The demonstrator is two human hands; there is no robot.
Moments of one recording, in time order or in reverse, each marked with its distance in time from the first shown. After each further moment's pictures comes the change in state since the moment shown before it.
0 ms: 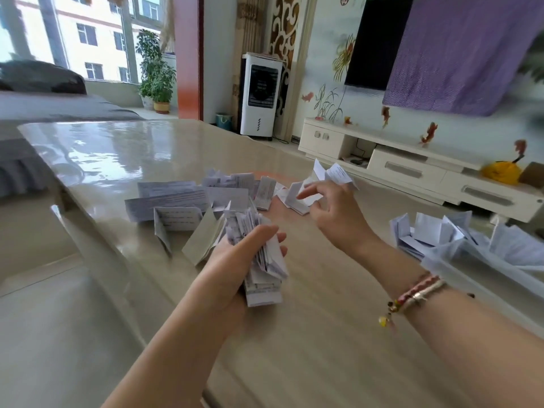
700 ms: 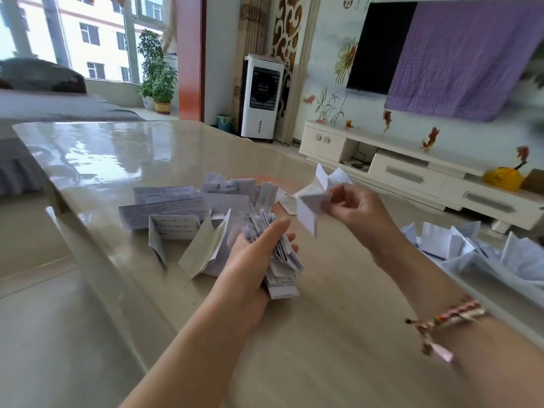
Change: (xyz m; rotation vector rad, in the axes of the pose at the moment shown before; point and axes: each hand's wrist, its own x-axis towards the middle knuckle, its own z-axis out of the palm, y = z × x) left_hand 0.035 -0.008 0.016 -0.078 0.061 0.030; right_hand 0.007 0.009 -0.020 0.414 -0.021 0.178
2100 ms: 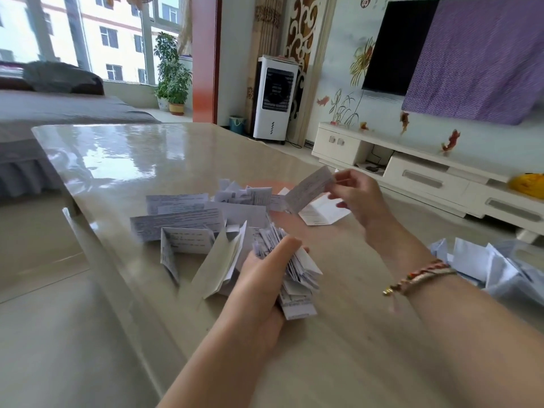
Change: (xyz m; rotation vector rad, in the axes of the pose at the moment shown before) left_hand 0.015 0.002 -0.007 -0.005 0.025 -0.099; right_hand 0.075 0.014 0.025 0.170 0.038 0.102
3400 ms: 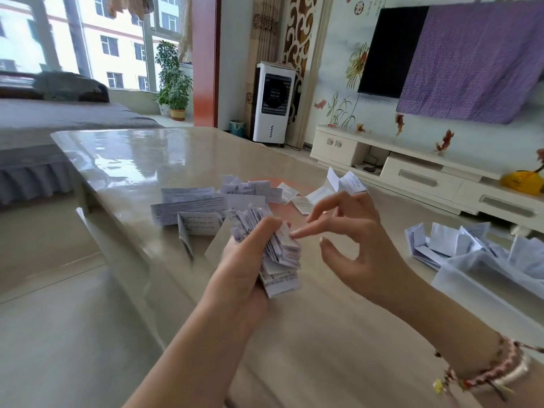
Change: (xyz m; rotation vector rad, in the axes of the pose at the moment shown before) left_hand -0.055 0.010 -0.008 -0.089 -0.030 0.167; right_hand -0.150 -0.037 -0.009 -0.479 -0.156 -0.695
